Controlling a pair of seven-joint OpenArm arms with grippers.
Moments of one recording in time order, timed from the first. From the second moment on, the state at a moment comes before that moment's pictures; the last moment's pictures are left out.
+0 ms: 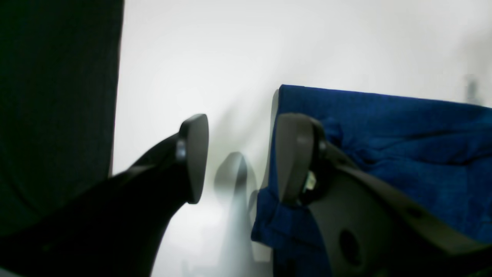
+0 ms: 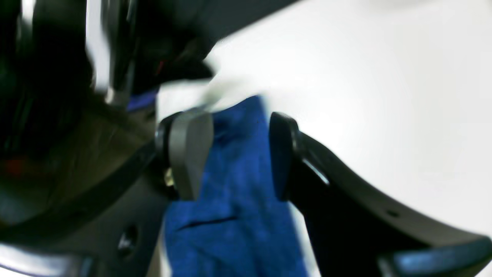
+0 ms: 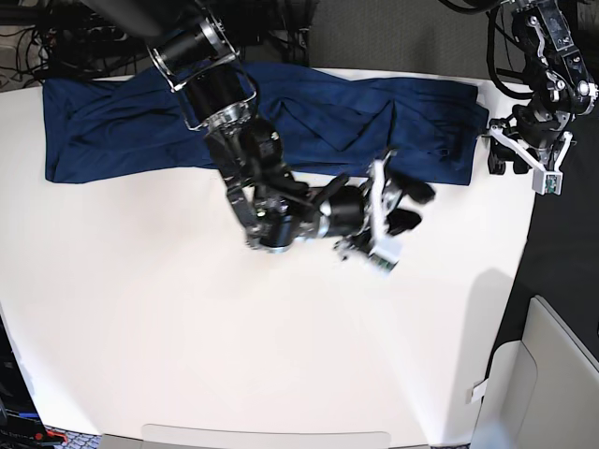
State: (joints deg) left arm 16.5 -15.6 -32.3 104.8 -27.7 -23.8 56.0; right arm 19.5 -6.8 -24.1 82.1 39.9 38.7 -59.2
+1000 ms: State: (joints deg) left arm 11.3 -16.1 -32.3 93.2 -30.6 -32.3 71.3; right arm -10.8 23.5 12.2 110.7 37.8 38.9 -59.4
